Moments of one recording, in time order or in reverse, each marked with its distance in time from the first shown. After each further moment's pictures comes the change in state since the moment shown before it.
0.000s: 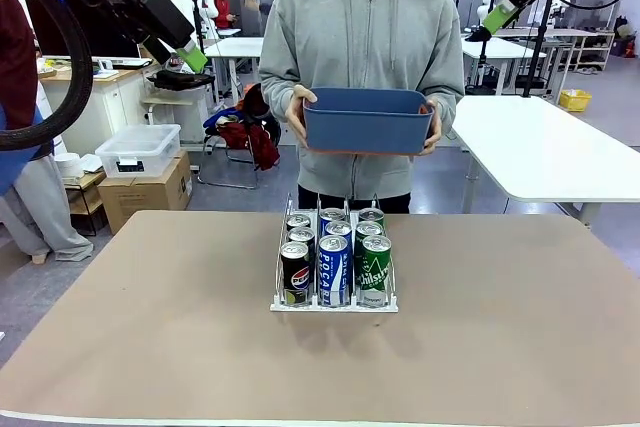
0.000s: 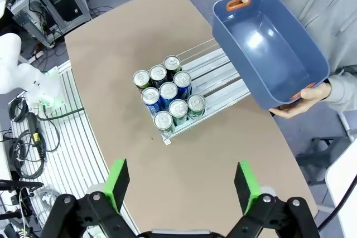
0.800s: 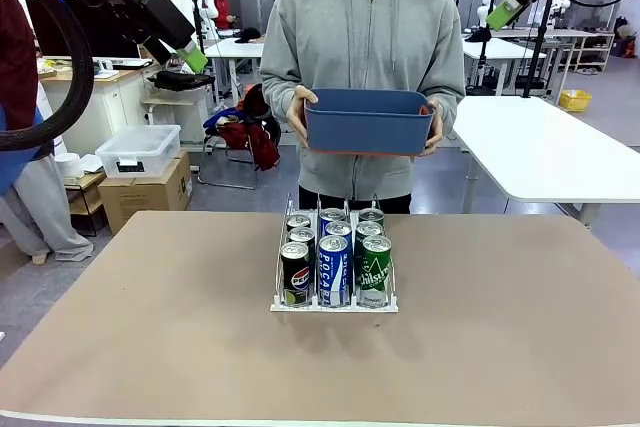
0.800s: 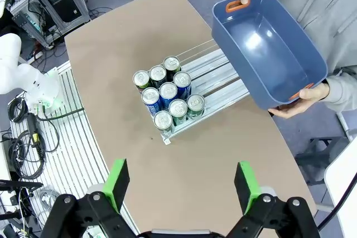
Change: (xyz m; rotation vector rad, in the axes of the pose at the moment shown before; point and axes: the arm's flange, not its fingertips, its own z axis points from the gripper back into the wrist) left arm 0.000 0.000 0.000 0.000 0.000 0.000; right arm -0.002 0.003 0.005 -0.007 -0.005 0.001
